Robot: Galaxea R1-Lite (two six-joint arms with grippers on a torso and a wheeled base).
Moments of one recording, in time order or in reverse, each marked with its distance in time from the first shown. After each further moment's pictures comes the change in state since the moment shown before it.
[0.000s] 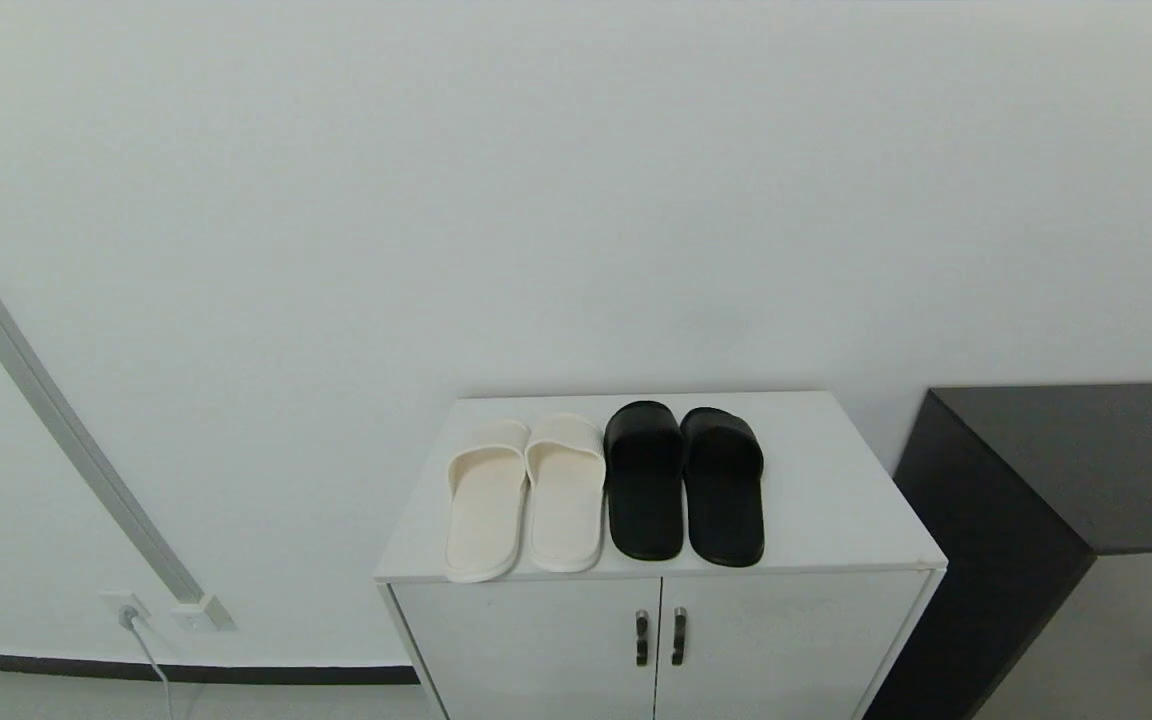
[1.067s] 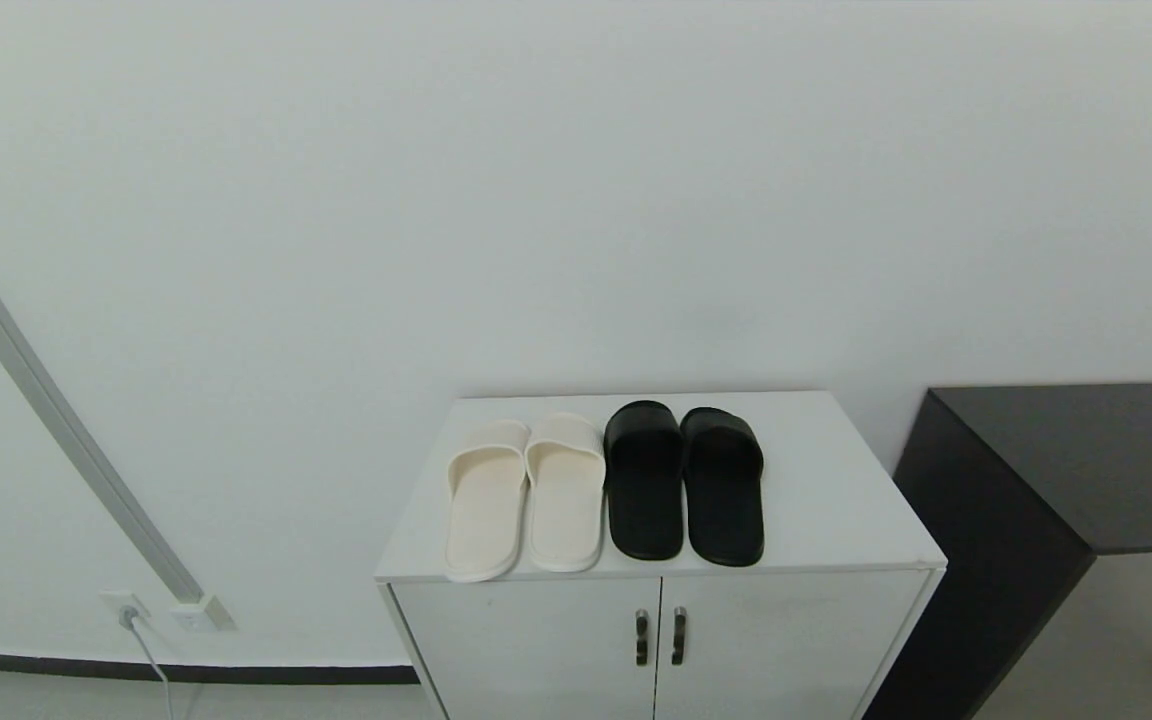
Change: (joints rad) left arm 0.000 0.000 0.000 0.000 -0.009 0.010; right arm 0.020 0.445 -0.179 -0.043 0.211 -0.061
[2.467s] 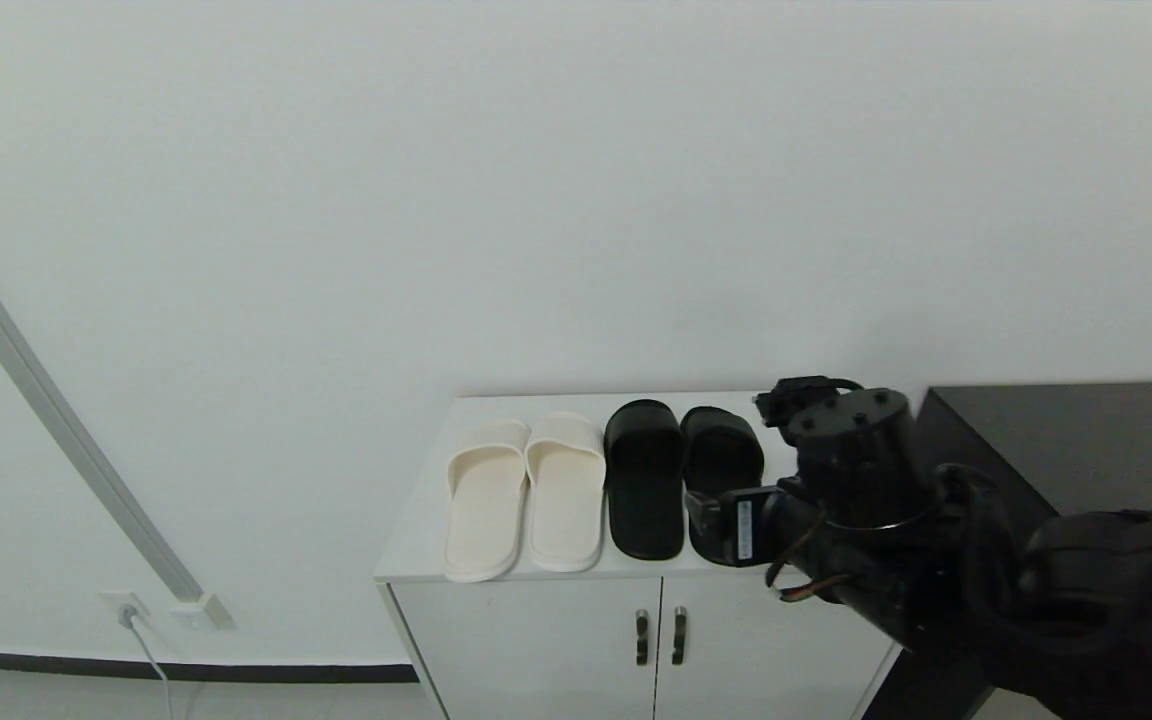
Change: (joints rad) left arm 0.000 0.000 0.000 0.000 0.000 -0.001; right arm 0.813 1.362 -0.716 -0.393 -0.714 0.373
